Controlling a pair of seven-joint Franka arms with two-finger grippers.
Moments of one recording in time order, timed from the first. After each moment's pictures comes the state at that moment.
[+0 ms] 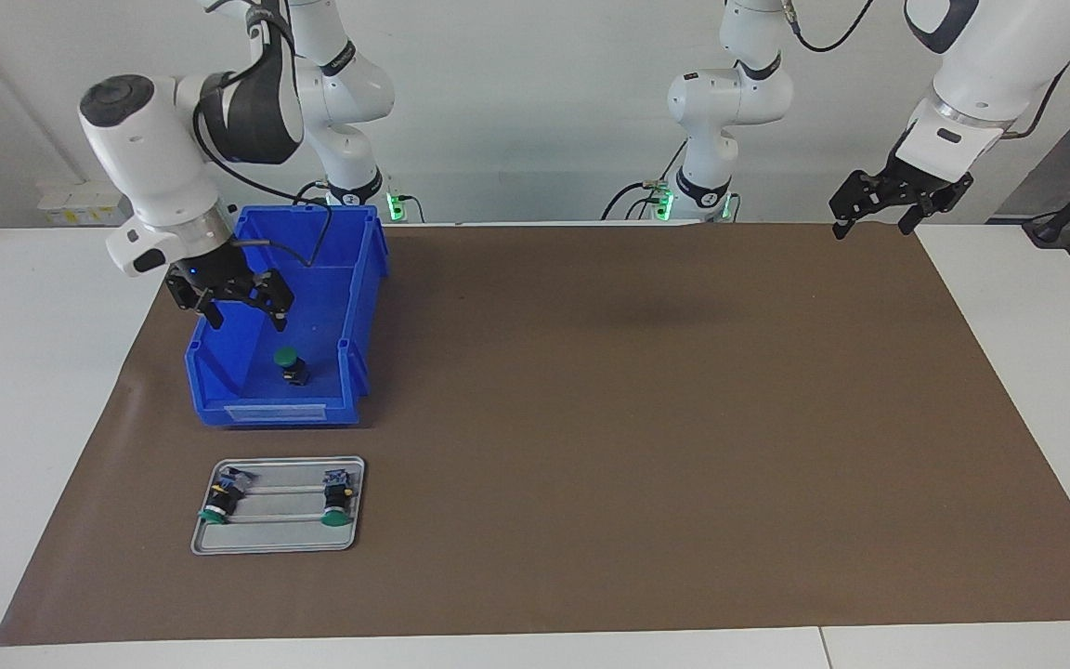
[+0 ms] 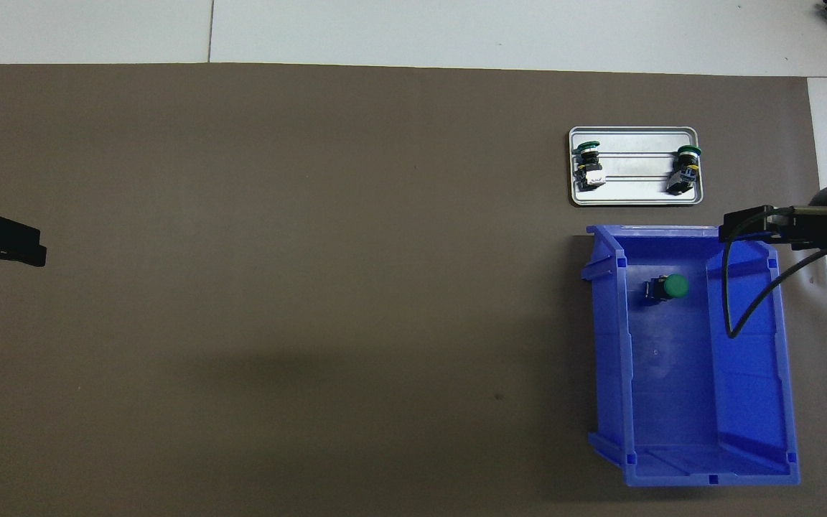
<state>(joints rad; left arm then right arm) -0.03 -0.04 0.00 -1.58 0.01 1.47 -0.02 0.11 -0.06 -0.15 -1.77 0.02 1.74 0.07</state>
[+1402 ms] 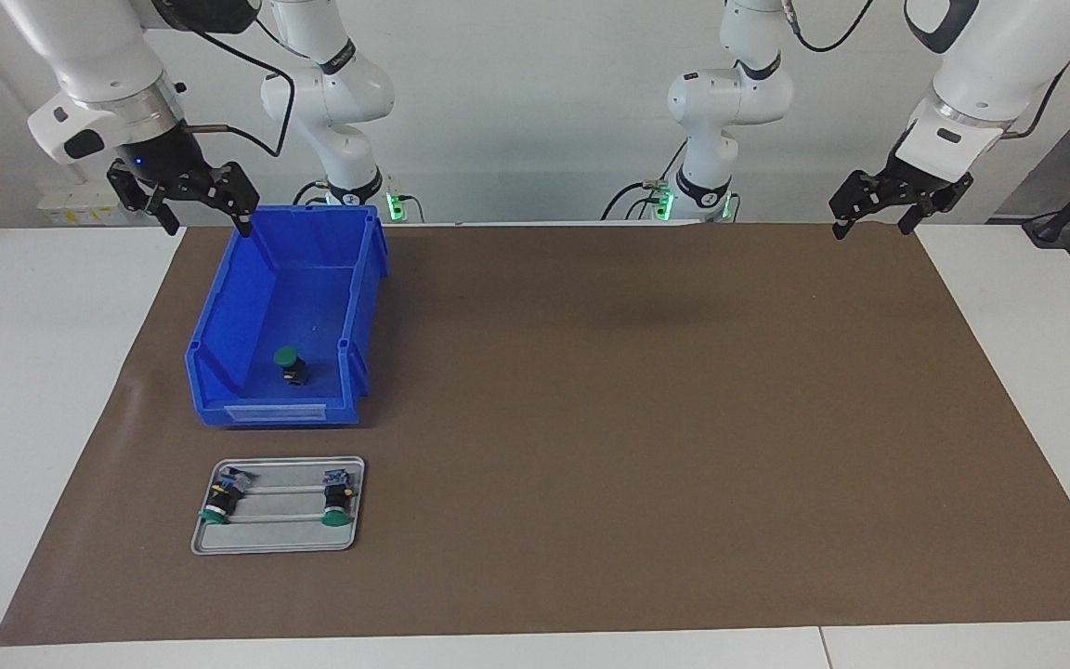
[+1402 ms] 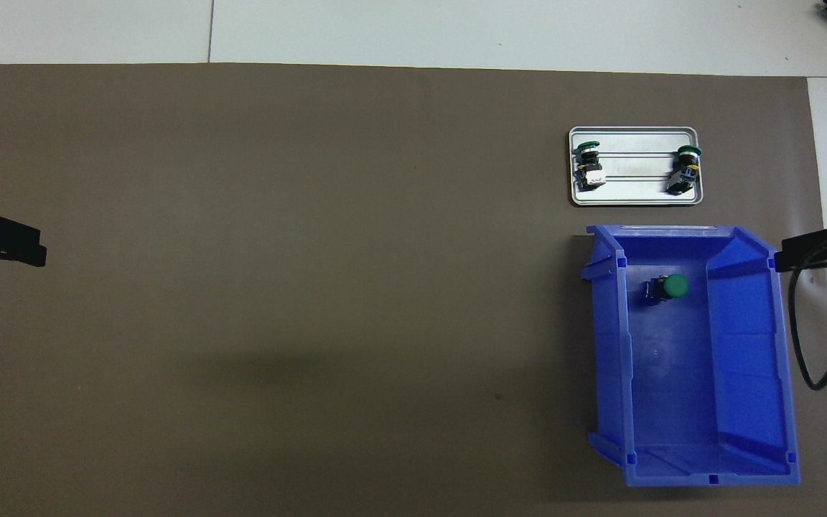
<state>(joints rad) -0.03 -0.04 0.00 -1.58 0.01 1.47 -0.02 0.11 -0.09 -0.15 -1.65 -0.04 1.53 0.01</state>
